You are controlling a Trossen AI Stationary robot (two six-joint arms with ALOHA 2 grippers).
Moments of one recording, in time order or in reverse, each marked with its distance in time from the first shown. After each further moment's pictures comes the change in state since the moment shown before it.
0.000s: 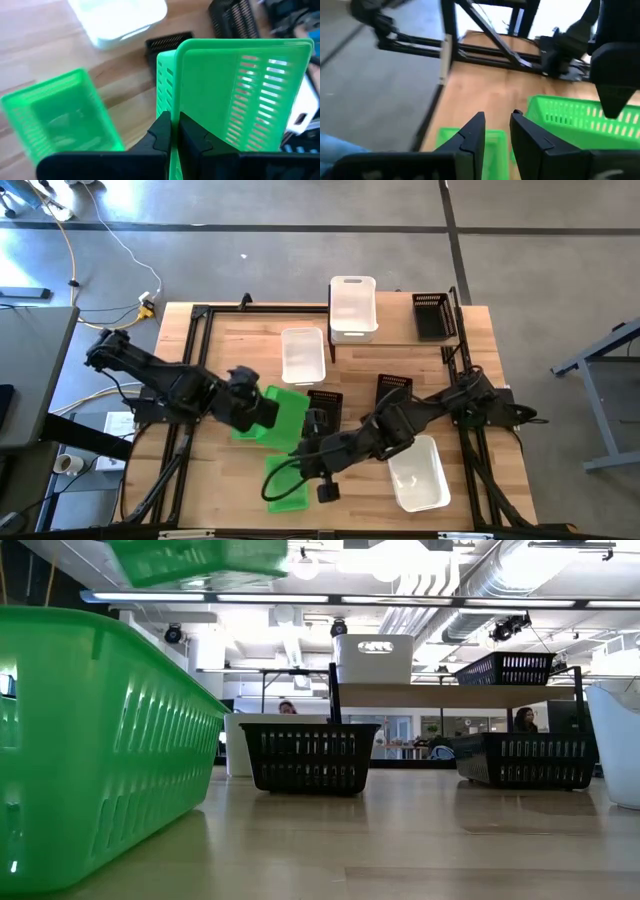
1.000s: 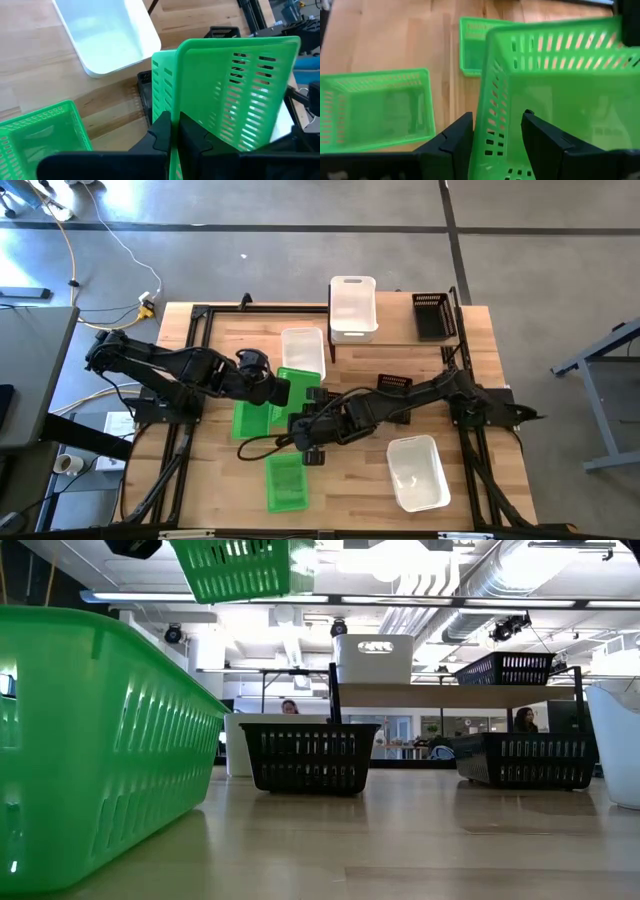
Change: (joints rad) left arm 0.163 0.000 0.000 0.104 0.016 0.083; right arm -0.127 0.120 0.000 -0.259 0.117 0.072
